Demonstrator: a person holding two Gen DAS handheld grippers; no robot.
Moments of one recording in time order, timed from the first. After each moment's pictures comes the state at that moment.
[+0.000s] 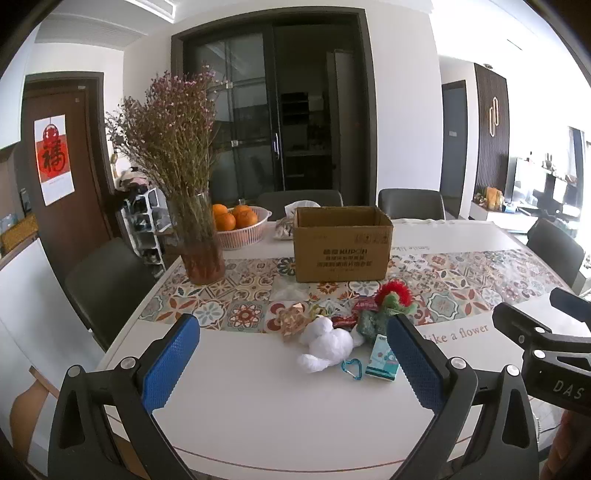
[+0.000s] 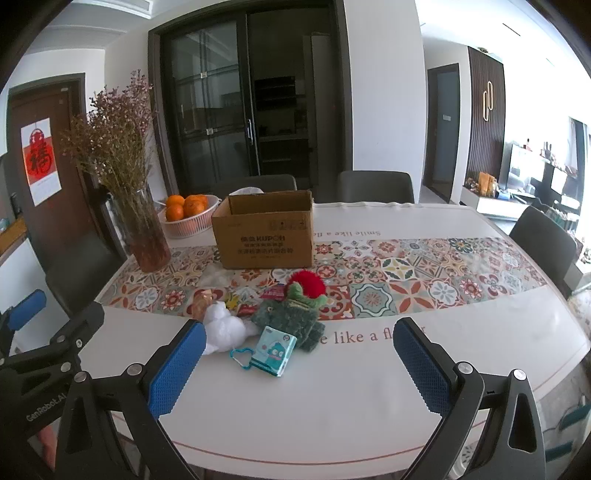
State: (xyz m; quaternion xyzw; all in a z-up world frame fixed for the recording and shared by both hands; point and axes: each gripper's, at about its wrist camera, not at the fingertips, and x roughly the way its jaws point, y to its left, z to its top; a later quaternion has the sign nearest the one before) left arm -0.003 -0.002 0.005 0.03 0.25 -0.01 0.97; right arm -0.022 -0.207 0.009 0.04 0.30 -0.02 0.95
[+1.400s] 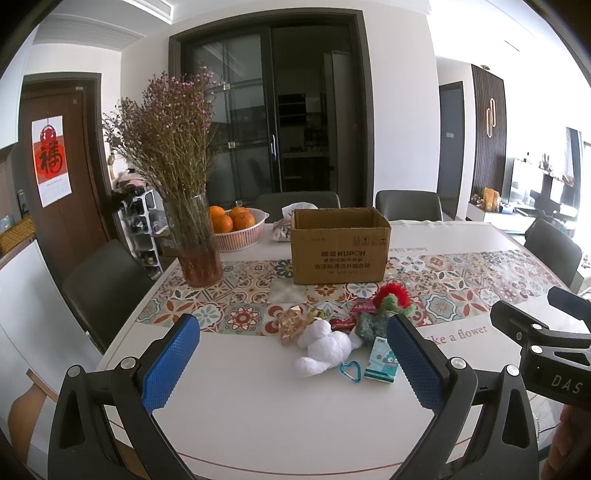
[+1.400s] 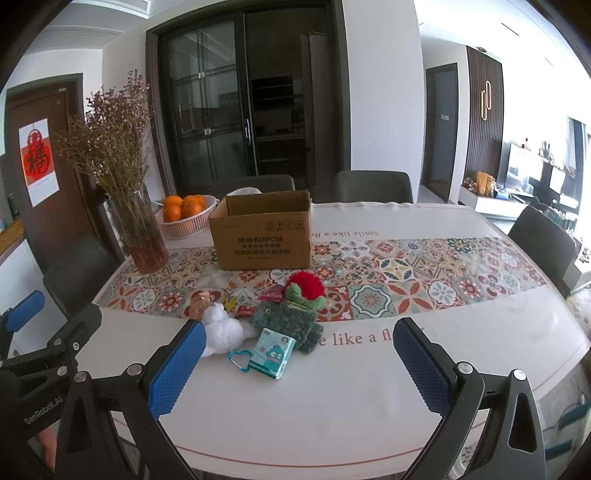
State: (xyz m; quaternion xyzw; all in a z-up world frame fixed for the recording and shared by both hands) left arm 0.003 0.000 0.004 0.03 0.25 -0.02 0.97; right arm -0.018 -0.209 0.008 0.04 0.30 -0.02 0.95
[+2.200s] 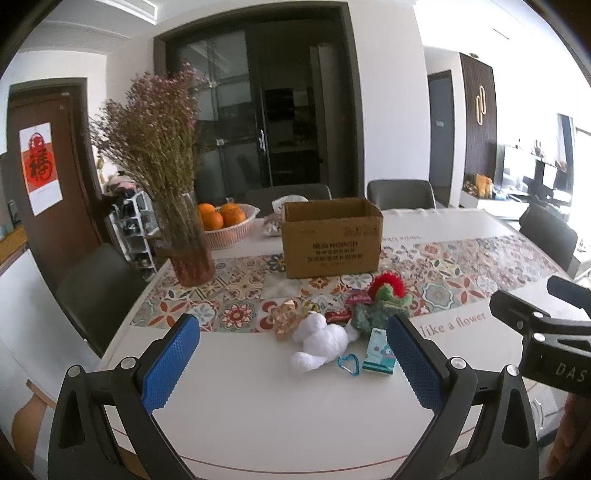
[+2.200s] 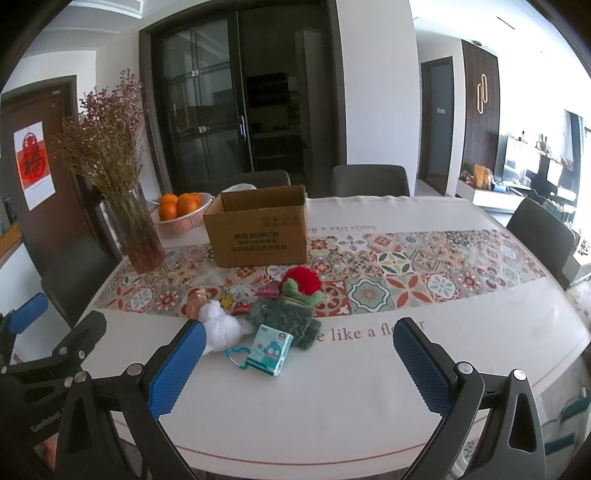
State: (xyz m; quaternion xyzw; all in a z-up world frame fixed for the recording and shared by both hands) left arm 0.008 -0.007 0.000 0.05 0.26 -0.04 0.96; right arm -0.014 -0.213 0.003 0.05 0.31 -0.03 0.95
